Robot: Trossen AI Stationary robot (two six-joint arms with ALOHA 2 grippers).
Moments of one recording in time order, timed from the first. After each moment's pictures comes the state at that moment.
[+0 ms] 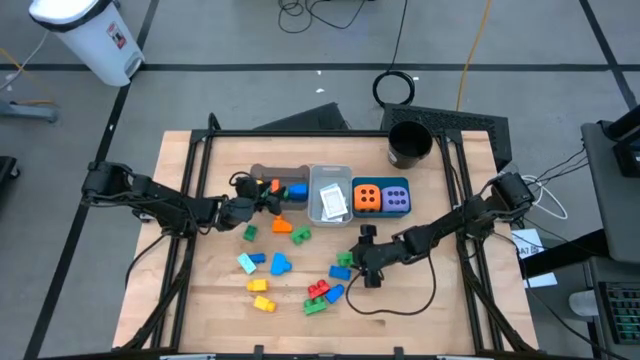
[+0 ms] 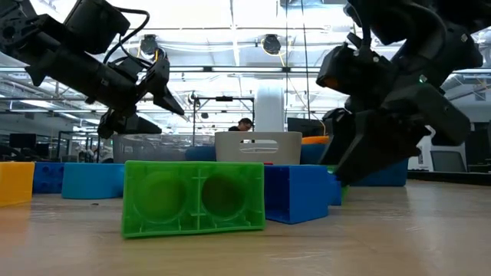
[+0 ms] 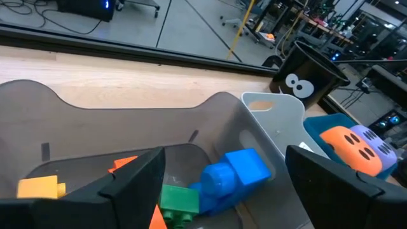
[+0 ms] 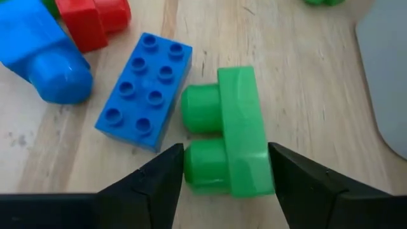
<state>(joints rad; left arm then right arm) -0.06 1.30 0.32 0.55 -0.80 -0.87 0.36 1.70 0.73 0.13 0.26 0.20</state>
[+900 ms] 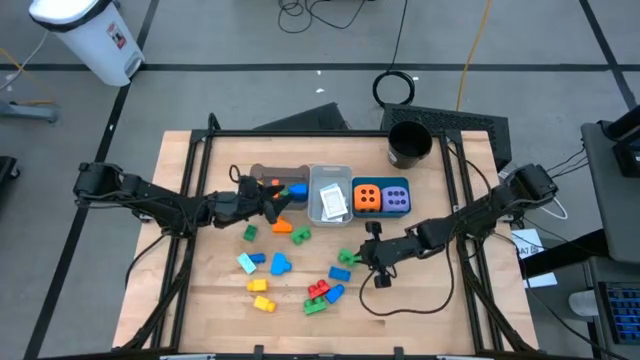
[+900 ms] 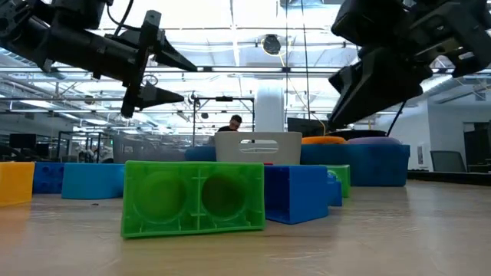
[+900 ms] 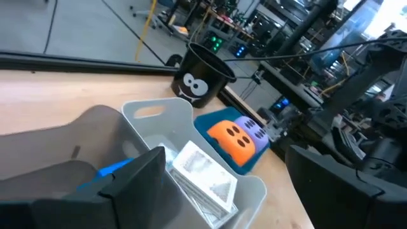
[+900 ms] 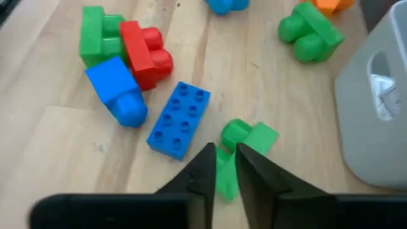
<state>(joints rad) -0.07 1.21 0.32 0.76 -0.52 -0.70 0.38 1.49 0.73 0.02 0.21 0.16</state>
